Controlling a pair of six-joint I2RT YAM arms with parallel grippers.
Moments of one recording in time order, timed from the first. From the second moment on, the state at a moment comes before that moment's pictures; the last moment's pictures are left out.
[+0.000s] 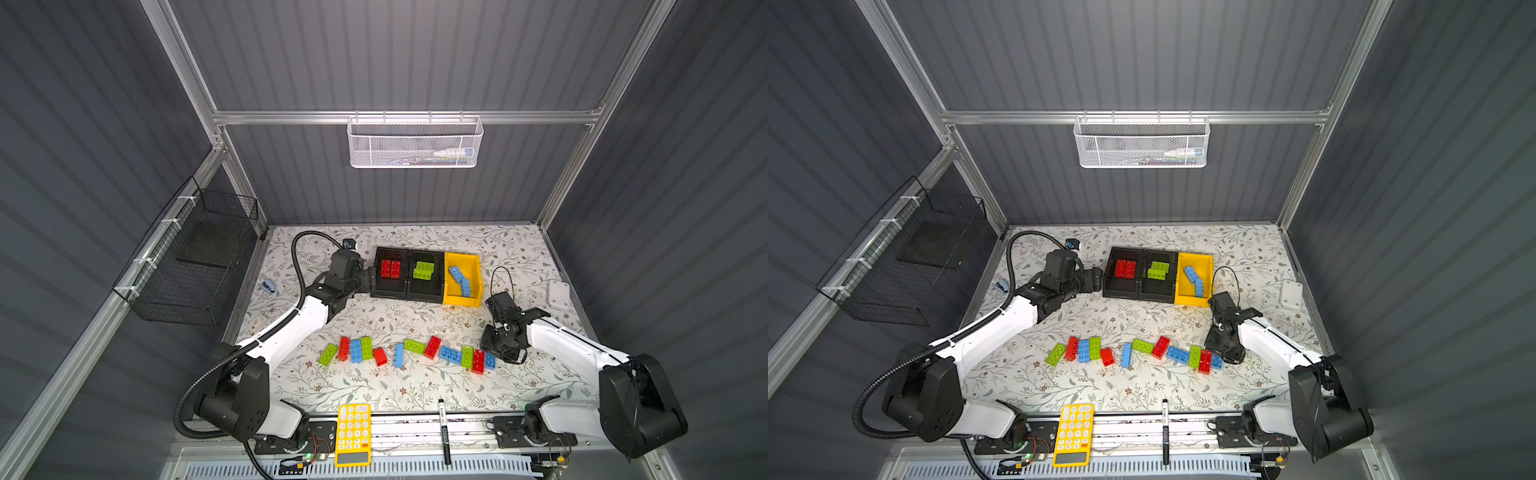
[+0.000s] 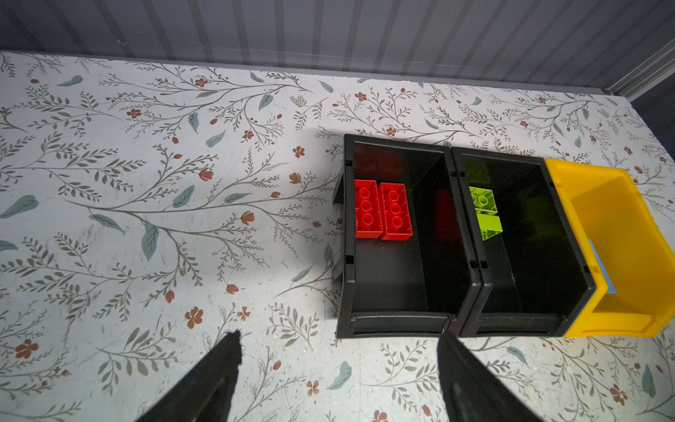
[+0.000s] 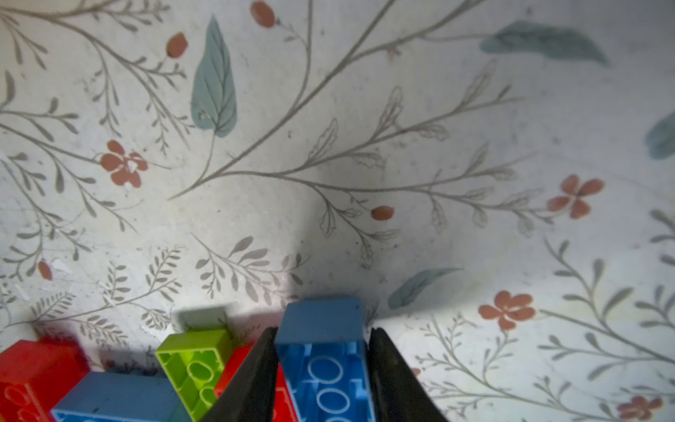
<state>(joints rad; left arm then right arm) -0.48 1.44 1.01 -0.21 -0.14 -0.31 0.32 1.30 0.65 -0.74 0.00 0.78</state>
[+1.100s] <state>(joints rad) -0.20 1.13 0.76 -0.40 -0.21 -0.46 0.27 1.74 1.43 -0.68 0.15 0.51</state>
